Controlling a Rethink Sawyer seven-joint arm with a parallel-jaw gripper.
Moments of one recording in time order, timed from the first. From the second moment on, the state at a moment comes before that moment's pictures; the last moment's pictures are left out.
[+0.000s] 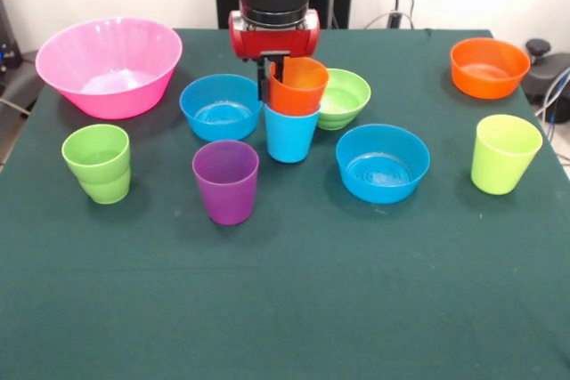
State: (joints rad) arm -0.44 -0.62 0.14 1.80 -0.29 0.36 1.58
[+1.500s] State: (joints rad) arm -0.46 -0.59 0.14 1.79 -0.29 0.35 1.58
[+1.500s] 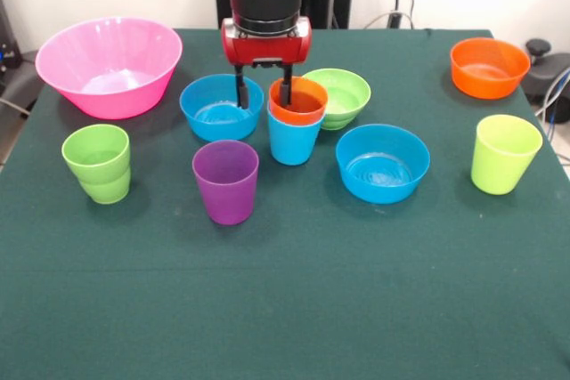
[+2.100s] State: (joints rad) arm -0.46 -0.58 0.15 1.79 -0.29 0.35 1.58
